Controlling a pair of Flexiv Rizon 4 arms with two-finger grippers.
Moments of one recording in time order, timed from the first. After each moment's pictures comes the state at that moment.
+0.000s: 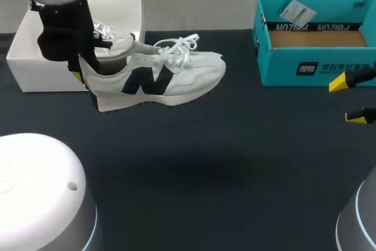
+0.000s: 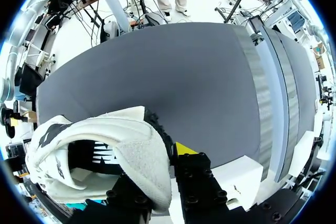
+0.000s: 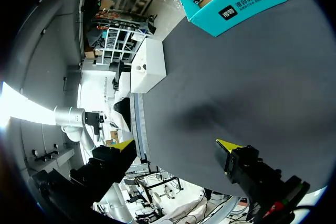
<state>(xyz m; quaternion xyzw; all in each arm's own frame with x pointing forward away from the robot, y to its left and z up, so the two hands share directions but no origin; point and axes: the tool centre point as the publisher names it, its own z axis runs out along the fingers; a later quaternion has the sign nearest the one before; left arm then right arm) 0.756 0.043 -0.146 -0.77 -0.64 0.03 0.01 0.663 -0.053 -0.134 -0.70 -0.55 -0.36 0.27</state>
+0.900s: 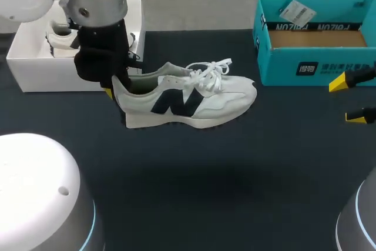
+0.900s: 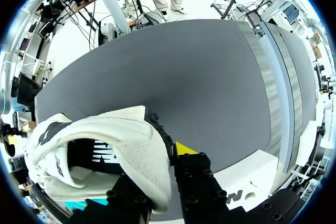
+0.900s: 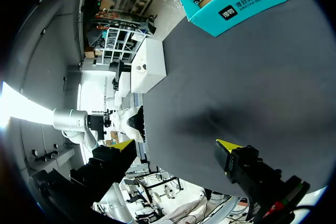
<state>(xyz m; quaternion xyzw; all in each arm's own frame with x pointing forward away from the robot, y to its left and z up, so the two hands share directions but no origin) 0.737 -0.017 -0.170 -0.79 -0.61 0.03 0.01 0.663 -0.053 -0.134 -0.70 -0.55 -0.36 0.27</state>
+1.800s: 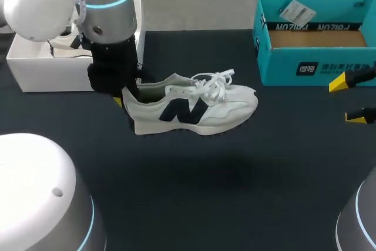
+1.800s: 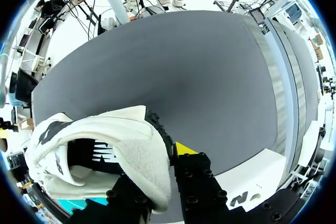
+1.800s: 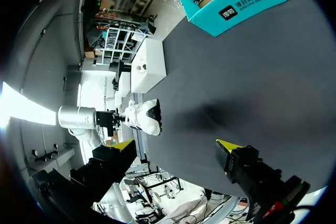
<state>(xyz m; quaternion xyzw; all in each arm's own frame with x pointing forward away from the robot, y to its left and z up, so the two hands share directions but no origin) 0.753 -0.028 -0.221 -0.79 -0.61 0.02 0.00 0.663 -0.053 -0.134 -0.70 -0.55 -0.36 0.27</state>
